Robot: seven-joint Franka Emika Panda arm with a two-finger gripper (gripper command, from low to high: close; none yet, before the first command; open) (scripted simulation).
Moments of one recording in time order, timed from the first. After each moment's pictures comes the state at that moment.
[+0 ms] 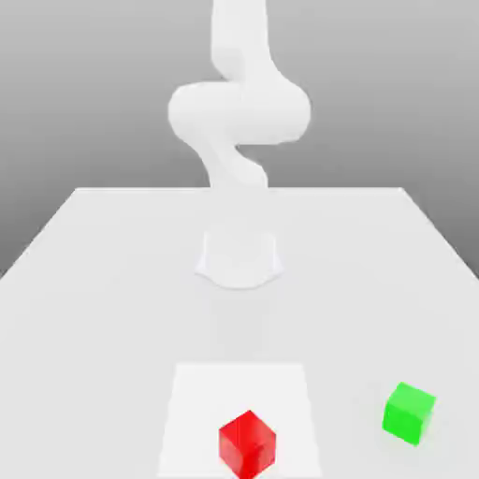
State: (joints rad) arm 0.04 -0.71 -0.03 -2.32 0.02 2.33 0.73
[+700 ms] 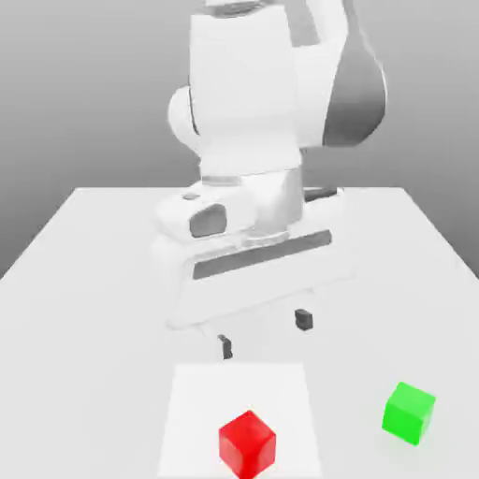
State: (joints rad) arm 0.20 0.06 -0.16 -2.45 0.14 2.62 0.14
